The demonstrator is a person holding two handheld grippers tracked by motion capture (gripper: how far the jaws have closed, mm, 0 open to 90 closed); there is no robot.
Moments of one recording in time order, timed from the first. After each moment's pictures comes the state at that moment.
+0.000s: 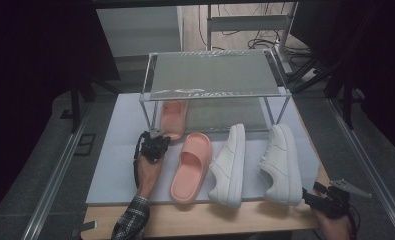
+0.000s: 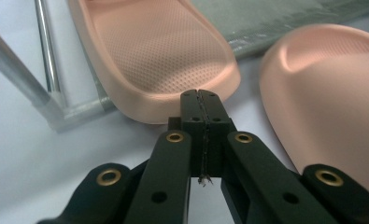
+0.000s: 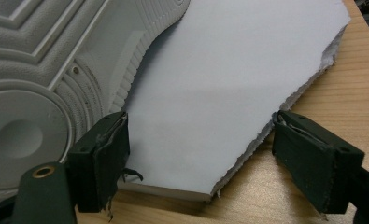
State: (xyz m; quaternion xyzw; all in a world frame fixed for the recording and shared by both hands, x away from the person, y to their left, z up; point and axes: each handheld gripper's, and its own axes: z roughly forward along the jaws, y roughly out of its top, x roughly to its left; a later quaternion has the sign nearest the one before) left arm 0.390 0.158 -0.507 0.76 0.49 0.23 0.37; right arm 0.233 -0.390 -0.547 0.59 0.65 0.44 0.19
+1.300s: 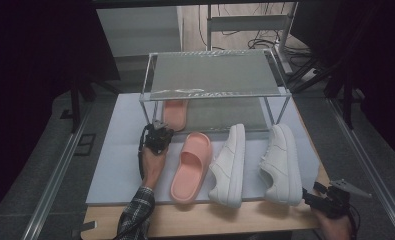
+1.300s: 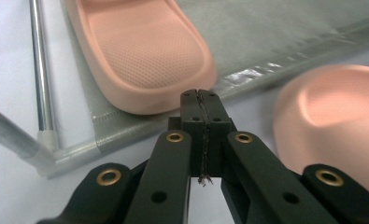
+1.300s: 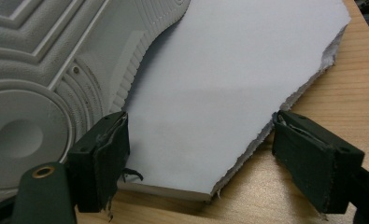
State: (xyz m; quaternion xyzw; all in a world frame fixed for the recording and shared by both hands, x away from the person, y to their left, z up) left arm 0.411 0.150 -0.502 0.75 0.49 0.22 0.38; right arm 0.233 -0.391 -0.547 0.59 0.65 0.44 0.19
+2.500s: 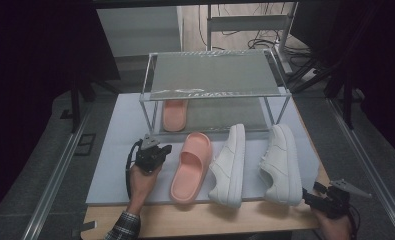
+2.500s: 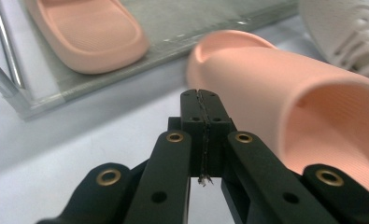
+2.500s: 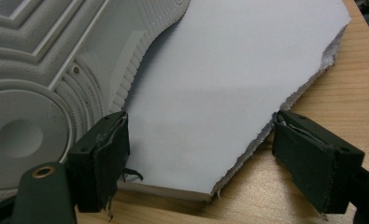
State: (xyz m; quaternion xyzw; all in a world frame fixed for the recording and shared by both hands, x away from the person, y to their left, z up) left arm 0.330 0.166 -0.481 0.77 0.43 0.18 0.43; right arm 0.233 -0.390 -0.547 0.59 0.65 0.44 0.19
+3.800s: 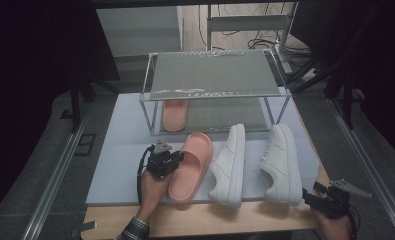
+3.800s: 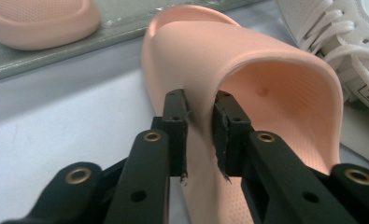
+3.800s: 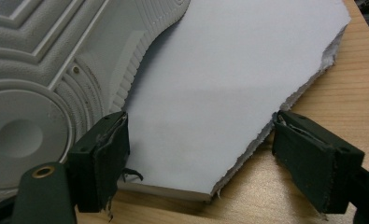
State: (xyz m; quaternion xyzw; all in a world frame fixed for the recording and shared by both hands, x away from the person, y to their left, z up) left arm 0.328 0.134 -0.492 0.78 0.45 0.15 0.42; right arm 0.233 -0.390 -0.547 0.59 0.65 0.44 0.19
